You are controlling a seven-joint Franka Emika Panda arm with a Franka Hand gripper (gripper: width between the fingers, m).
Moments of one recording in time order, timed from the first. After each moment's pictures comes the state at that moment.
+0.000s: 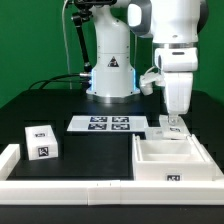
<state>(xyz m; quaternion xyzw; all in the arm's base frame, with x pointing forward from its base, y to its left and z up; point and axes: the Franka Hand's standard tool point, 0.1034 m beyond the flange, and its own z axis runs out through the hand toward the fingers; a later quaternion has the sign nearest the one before) 0.455 0.115 0.057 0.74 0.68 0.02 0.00</state>
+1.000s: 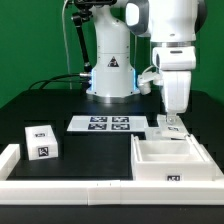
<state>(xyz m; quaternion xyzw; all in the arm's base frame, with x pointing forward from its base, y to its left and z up) 0.457 0.110 0.058 0.73 0.68 0.02 0.00</state>
